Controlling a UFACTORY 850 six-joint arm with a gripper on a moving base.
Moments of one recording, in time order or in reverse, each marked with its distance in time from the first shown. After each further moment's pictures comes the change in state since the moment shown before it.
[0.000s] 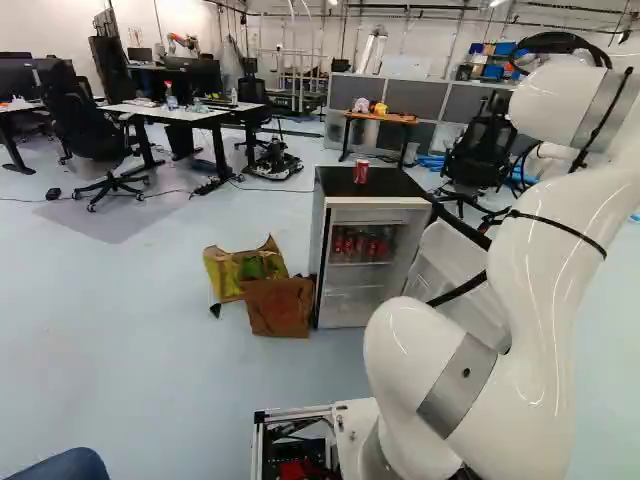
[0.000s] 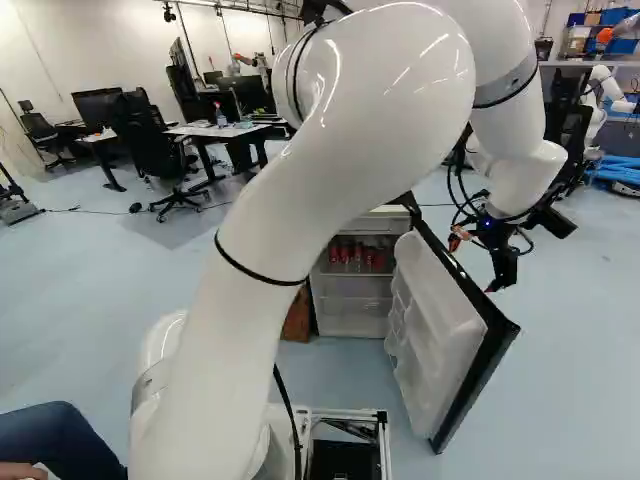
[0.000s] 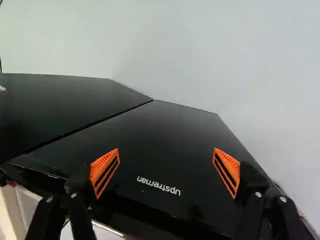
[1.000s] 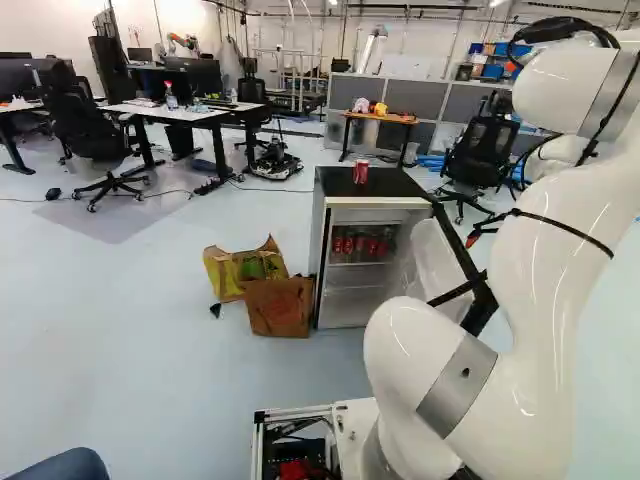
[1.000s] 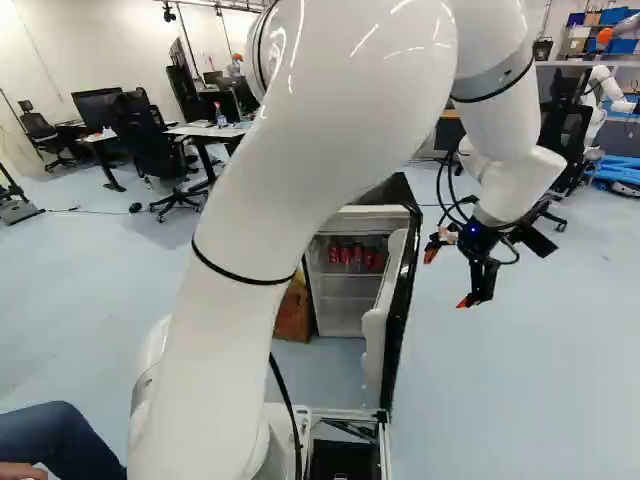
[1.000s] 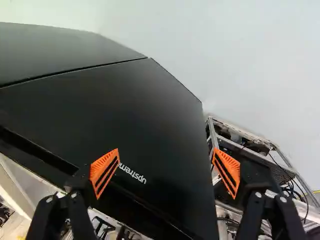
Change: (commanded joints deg) arm -0.5 4.9 7.9 0.0 -10.7 0.0
